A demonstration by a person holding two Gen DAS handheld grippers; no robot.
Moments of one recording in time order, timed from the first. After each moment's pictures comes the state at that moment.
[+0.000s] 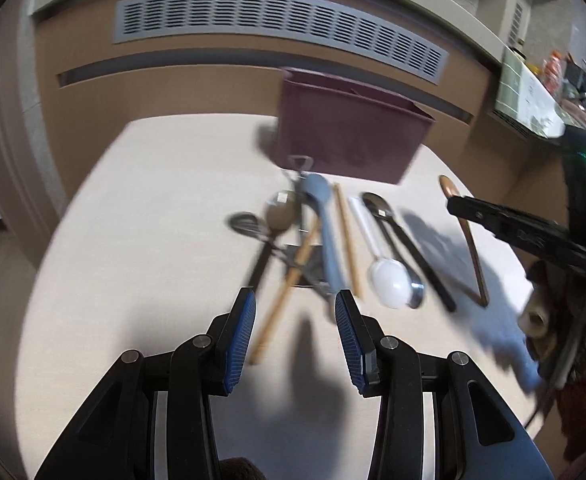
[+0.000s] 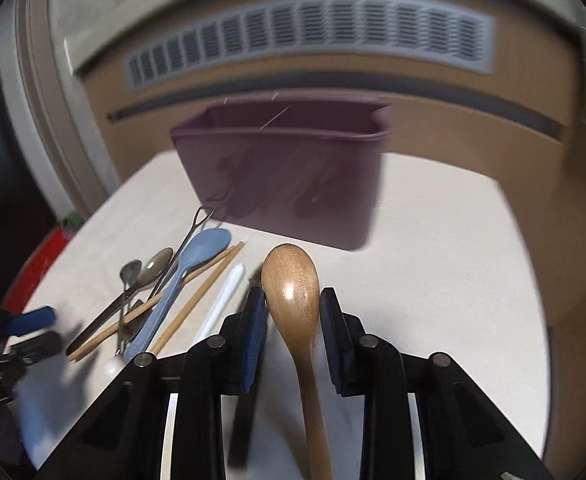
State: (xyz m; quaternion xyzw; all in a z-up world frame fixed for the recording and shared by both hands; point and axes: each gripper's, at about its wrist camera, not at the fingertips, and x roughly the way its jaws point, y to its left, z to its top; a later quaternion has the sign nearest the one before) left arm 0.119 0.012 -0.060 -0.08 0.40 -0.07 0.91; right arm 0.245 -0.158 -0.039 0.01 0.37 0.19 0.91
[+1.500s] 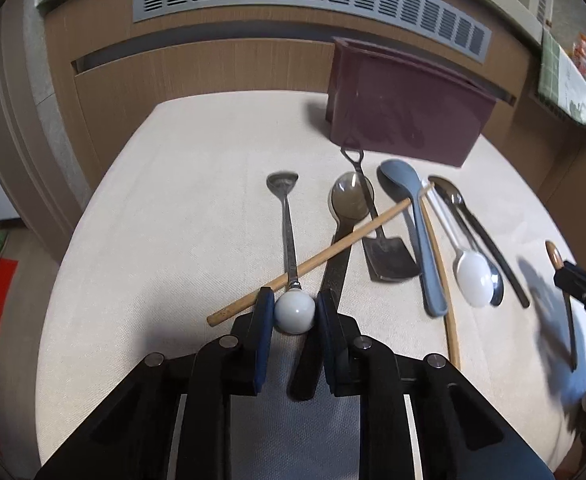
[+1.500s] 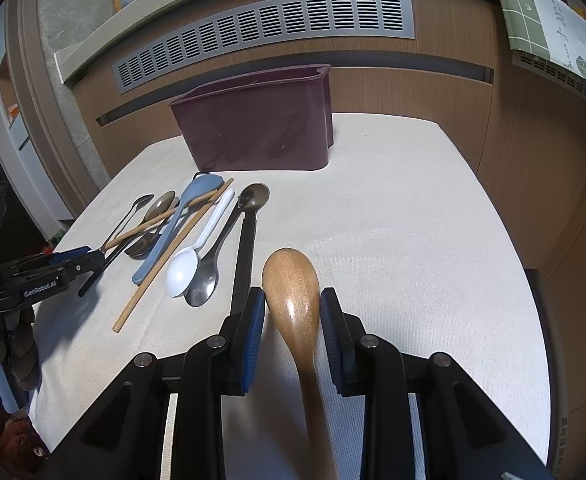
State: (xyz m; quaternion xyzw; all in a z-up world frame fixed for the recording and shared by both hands) left arm 0.143 0.049 -0.081 -0.06 0.42 -0.01 0.91; right arm 0.170 -0.175 -0.062 0.02 0.38 0.15 0.91
